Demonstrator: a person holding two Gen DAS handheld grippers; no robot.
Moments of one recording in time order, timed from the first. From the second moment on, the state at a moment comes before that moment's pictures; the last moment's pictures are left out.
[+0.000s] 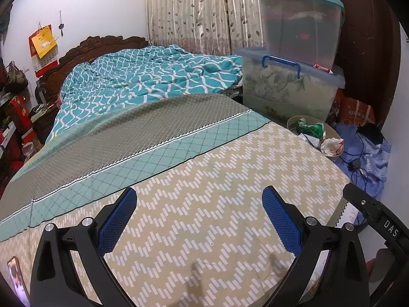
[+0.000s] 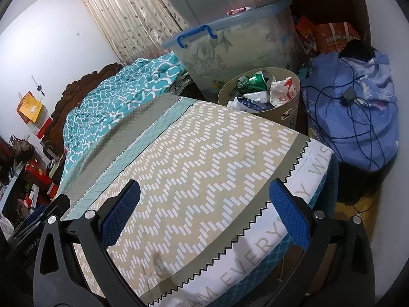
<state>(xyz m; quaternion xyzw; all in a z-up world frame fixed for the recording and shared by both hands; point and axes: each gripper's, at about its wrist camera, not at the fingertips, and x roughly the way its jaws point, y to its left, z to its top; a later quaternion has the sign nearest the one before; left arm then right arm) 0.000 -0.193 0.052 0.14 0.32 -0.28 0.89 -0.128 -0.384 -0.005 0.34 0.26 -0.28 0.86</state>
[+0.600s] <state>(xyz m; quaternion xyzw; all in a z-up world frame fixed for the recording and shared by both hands) -0.014 -0.201 0.059 0.16 0.31 -0.28 0.89 -0.132 -0.381 -0.001 0.34 0.25 -0.28 0.86</state>
